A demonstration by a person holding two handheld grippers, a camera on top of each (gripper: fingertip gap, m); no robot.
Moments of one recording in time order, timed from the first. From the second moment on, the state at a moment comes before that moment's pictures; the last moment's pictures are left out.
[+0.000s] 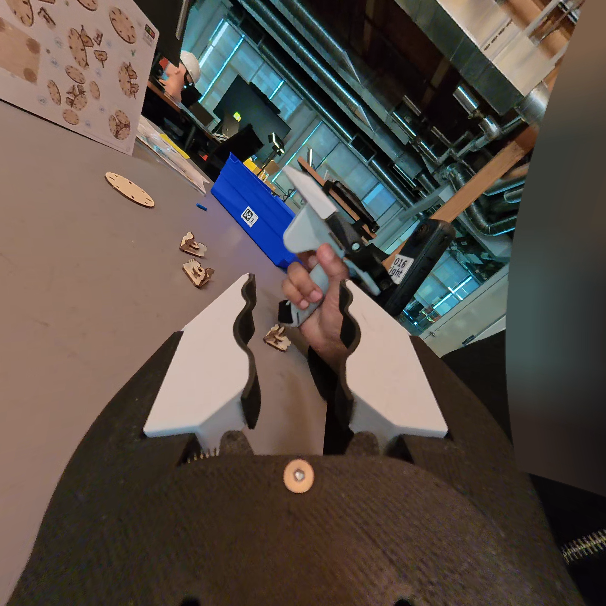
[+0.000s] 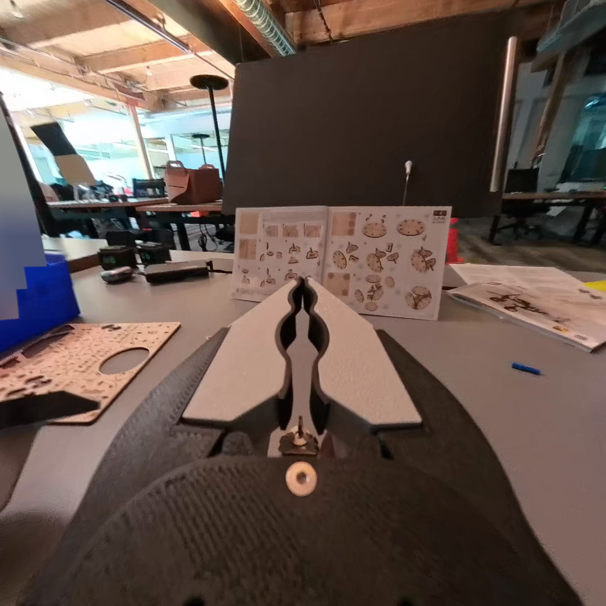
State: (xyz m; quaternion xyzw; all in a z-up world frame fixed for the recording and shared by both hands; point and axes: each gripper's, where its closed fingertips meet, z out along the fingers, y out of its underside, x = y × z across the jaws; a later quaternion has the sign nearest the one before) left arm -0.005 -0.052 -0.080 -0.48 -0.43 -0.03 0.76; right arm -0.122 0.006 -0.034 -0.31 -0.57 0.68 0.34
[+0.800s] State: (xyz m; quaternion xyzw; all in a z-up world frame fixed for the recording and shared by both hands) left arm -0.006 -0.052 -0.081 -0.48 -0.44 -0.03 0.76; right arm -0.123 -0.006 -0.040 -0.28 -0.60 0.69 0.29
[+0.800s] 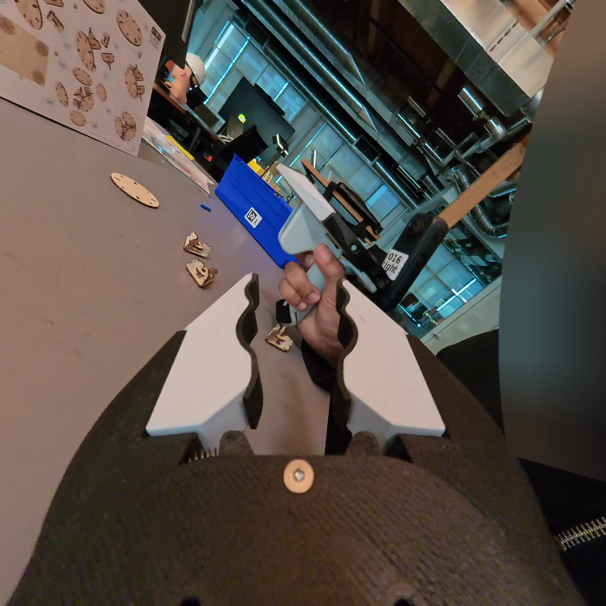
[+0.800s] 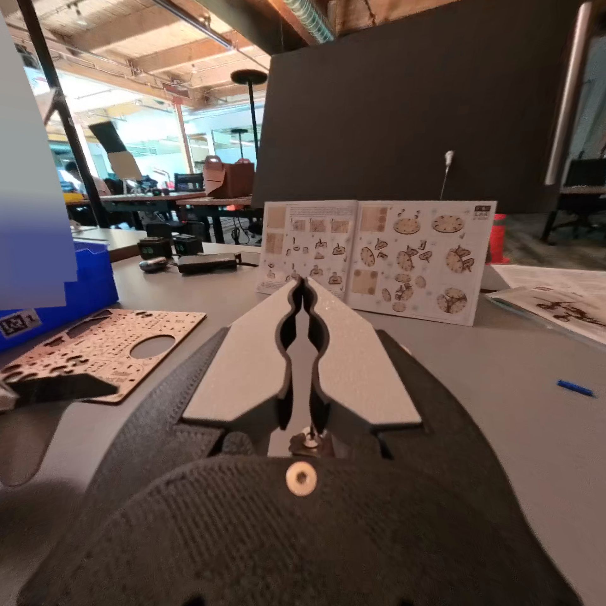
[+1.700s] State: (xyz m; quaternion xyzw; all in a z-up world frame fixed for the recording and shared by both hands) left arm -0.008 -0.053 -0.083 -0.47 -0.45 -0.03 0.76; right arm -0.083 0.003 -0.062 -0.20 -0.75 0.60 0.21
